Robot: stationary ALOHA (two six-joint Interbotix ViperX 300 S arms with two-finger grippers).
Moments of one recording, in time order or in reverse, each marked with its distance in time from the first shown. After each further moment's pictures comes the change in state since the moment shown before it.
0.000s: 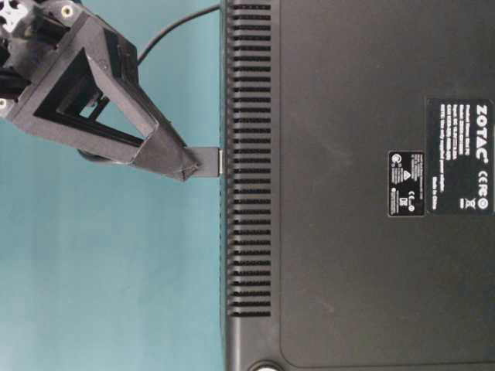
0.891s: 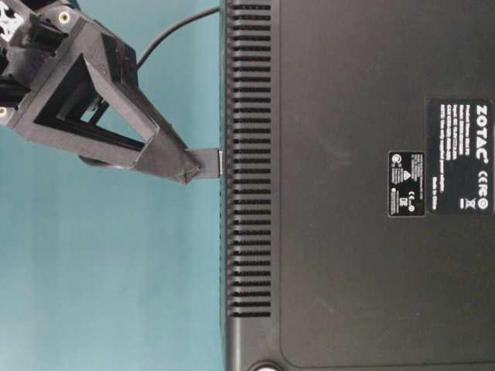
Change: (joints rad) left arm 0.000 -0.011 0.000 0.000 0.000 0.000; right arm 0.000 0.011 -0.028 -0.002 0.014 -0.002
